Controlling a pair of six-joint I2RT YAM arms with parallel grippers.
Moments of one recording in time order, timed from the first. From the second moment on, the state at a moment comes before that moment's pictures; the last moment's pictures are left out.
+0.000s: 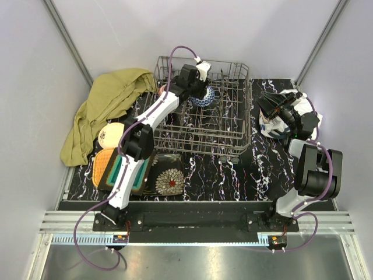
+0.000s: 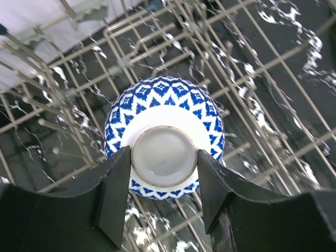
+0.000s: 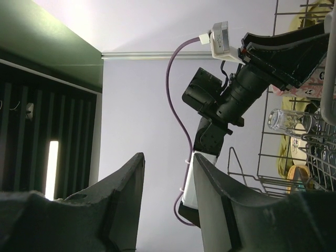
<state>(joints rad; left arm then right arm) -0.51 2.45 2.32 -0.40 0.11 0.06 -0.26 1.61 0.74 1.31 -0.91 2.02</state>
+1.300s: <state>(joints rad) -0.51 2.63 2.43 -0.10 0.03 0.02 -0.27 1.62 0.74 1.31 -0.91 2.03</state>
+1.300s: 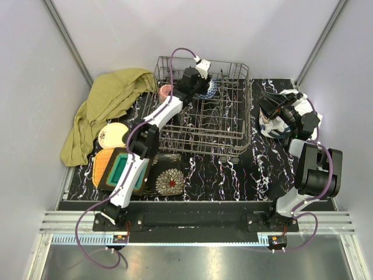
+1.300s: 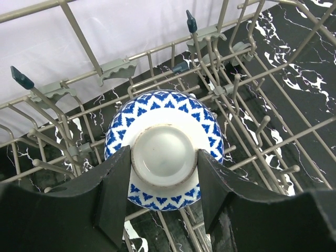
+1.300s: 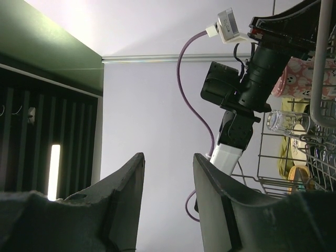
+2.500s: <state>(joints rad) -0.49 2.64 2.44 -0.07 0.05 0.01 -0.27 1.63 0.73 1.31 -0.93 2.03</state>
